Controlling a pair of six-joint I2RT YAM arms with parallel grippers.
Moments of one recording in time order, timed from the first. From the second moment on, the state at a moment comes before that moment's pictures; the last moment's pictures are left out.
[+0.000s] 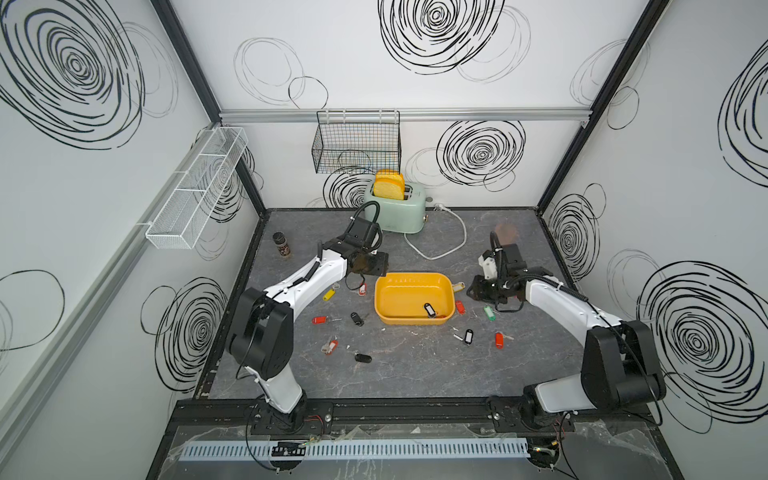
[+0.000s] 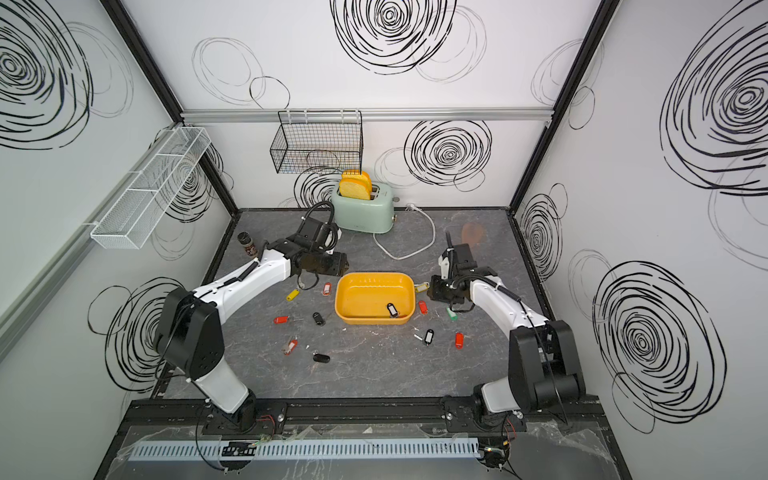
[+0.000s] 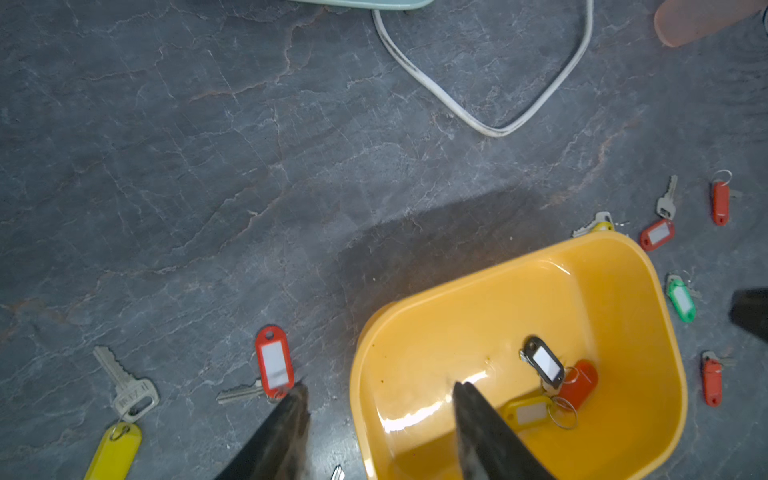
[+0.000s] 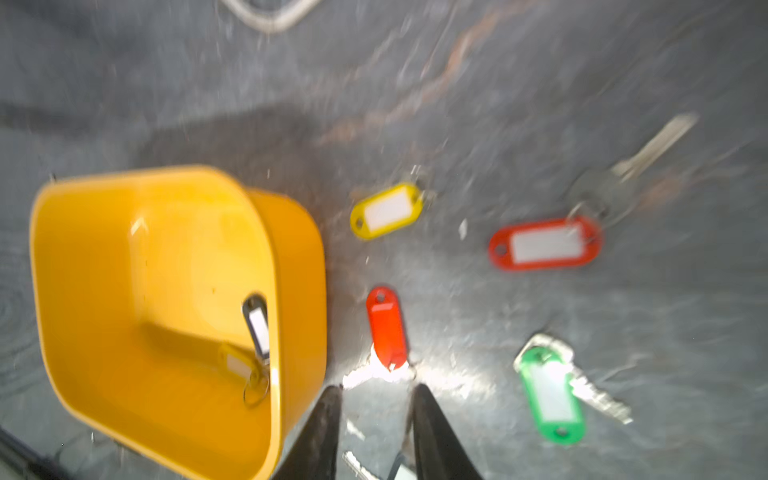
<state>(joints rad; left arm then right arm) -0.43 1.75 1.37 -0.61 0.11 -0.27 0.26 1.42 0.86 -0.60 -0.29 0.36</state>
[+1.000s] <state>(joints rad) -0.41 1.99 1.42 -0.64 0.14 -0.22 0.43 1.53 0.86 -0.57 -0.33 0.43</state>
